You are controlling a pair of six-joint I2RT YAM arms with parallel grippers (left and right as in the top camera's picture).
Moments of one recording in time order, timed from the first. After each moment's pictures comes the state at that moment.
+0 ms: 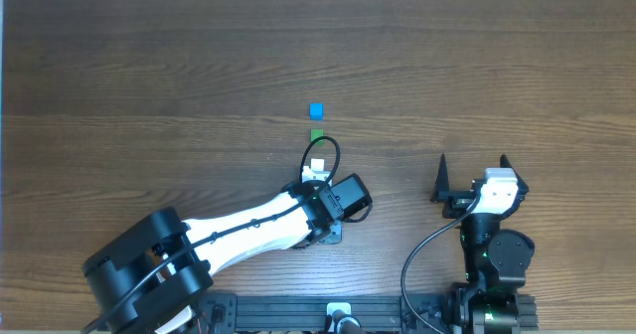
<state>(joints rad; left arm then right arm) -1.03 1.72 0.92 -0.68 -0.08 -0.99 -0.06 0.01 0.01 -0.07 -0.02 -0.05</state>
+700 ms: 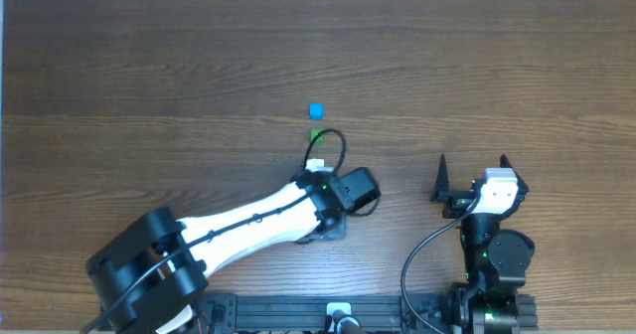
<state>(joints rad) -1.03 1.73 1.10 -0.91 -0.08 -0.99 -0.06 0.01 0.01 -0.07 -0.02 -0.05</state>
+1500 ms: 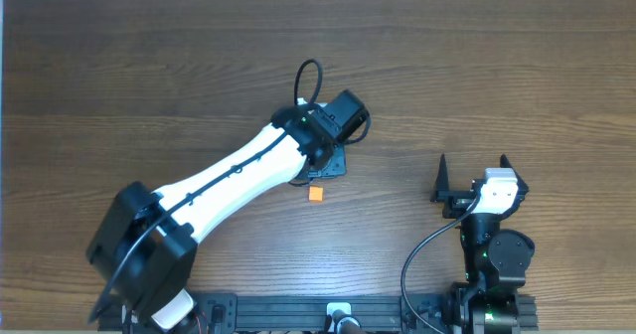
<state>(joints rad) -0.79 1.80 1.32 -0.93 -0.08 -0.84 -0.06 0.01 0.01 -0.07 -0.02 -0.05</state>
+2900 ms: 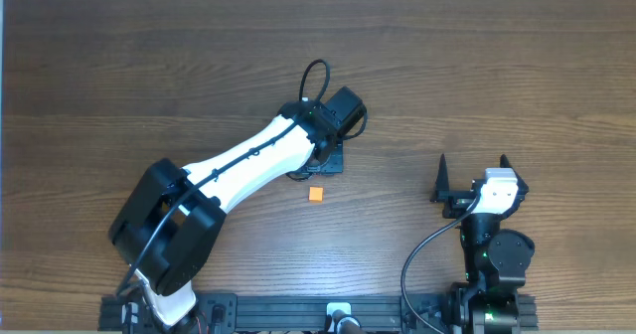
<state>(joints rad) -0.76 1.90 1.32 -0.87 -0.07 -0.75 -0.06 0.01 0.01 -0.07 -0.02 -0.05</state>
